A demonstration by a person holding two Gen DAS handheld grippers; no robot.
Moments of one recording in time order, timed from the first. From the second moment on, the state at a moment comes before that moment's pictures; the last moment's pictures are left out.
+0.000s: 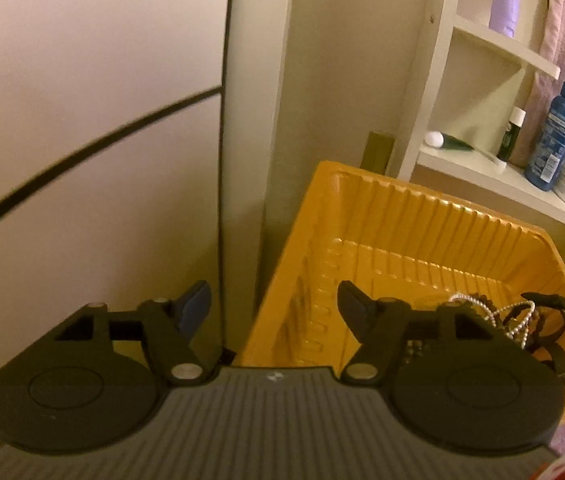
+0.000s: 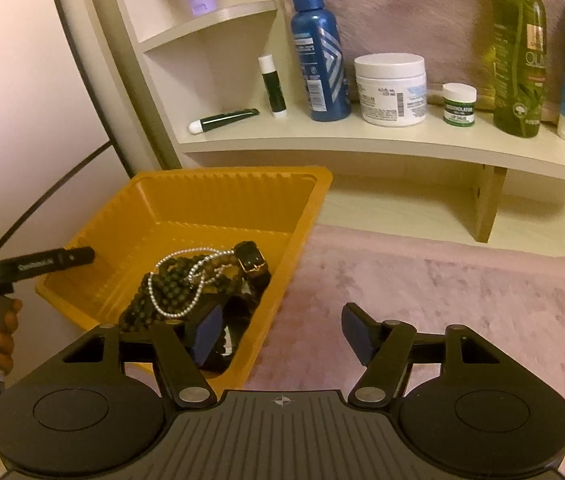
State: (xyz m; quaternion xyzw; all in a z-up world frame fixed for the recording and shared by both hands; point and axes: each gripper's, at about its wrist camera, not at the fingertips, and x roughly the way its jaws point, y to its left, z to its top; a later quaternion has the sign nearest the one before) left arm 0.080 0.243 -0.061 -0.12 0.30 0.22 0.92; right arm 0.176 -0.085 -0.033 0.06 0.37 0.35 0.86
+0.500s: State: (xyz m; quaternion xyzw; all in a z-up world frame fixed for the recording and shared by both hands) left arm 0.057 0.217 -0.007 -0.10 0.31 0.22 0.92; right arm 0.155 -0.099 -0.030 0.03 0.37 0.31 0.87
